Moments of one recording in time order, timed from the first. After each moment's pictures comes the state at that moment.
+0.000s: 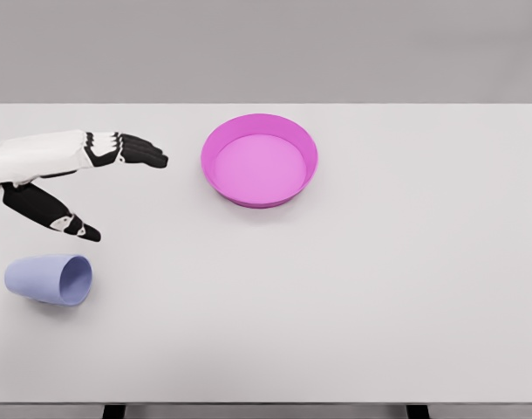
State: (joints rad) left arm -0.65 1.17 -0.67 -1.76 0.46 -0.61 -0.61; right arm -0.02 0.00 -0.08 0.16 0.08 -0.20 0.25
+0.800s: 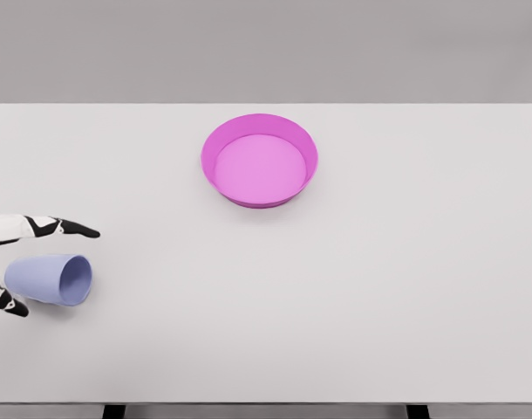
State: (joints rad) left arm -0.32 1.46 -0.66 -1.75 0.57 -0.57 -0.61; right arm -0.02 0.00 -0.08 0.16 0.07 -0.20 0.25
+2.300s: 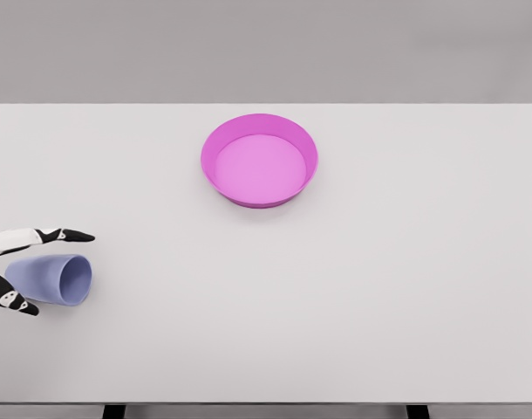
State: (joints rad) left arm -0.26 1.30 -0.67 -1.56 0.45 -0.50 -0.57; right arm -0.02 0.00 -0.08 0.16 0.07 -0.20 0.25
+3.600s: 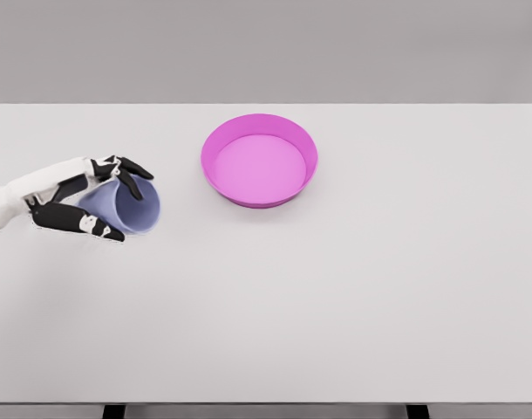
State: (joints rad) left arm -0.40 1.06 -0.61 -1.66 0.67 -0.36 -0.54; right arm -0.02 0.00 -0.08 0.16 0.07 -0.20 0.25
